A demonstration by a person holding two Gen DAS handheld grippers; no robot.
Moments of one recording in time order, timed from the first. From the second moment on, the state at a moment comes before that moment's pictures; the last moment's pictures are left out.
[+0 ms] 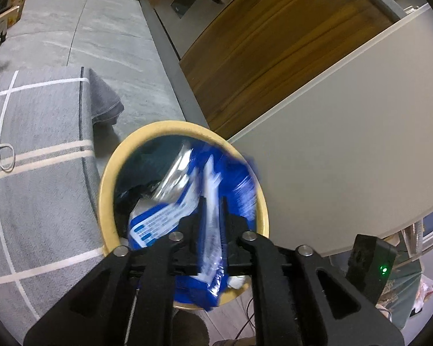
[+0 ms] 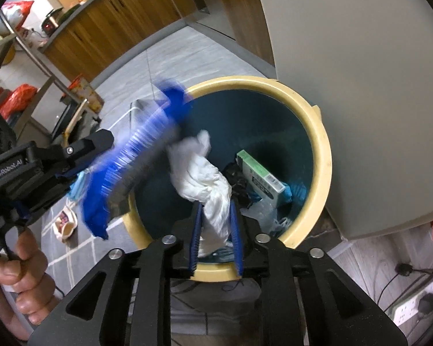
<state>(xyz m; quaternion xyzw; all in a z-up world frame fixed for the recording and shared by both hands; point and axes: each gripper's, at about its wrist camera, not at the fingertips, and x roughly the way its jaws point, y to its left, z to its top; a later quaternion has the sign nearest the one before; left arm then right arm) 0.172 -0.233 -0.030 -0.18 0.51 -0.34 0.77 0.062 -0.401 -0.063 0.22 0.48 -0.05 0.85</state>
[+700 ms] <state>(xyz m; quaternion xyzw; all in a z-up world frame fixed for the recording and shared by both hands) 0.161 -0.136 -0.003 -0.17 0.47 -0.28 0.82 0.076 -0.363 -0.045 0.21 0.46 -0.01 0.86</state>
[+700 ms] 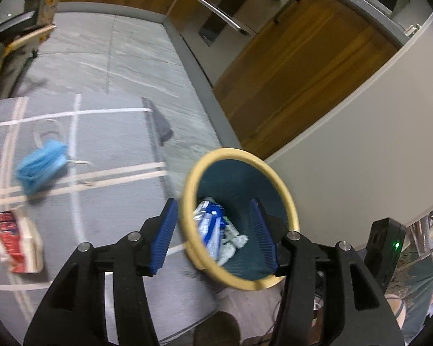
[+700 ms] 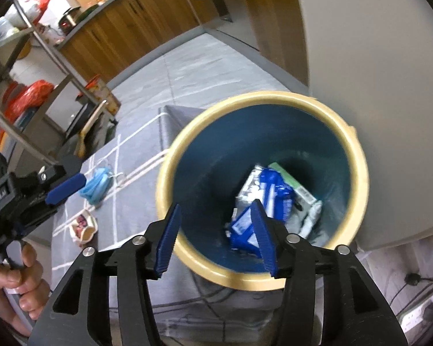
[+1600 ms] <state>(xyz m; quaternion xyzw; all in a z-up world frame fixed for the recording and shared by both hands) 0.136 0.022 -0.051 -0.10 0.53 -0.08 0.84 0.110 -0.251 -0.052 0.16 0.48 0.09 0.86</state>
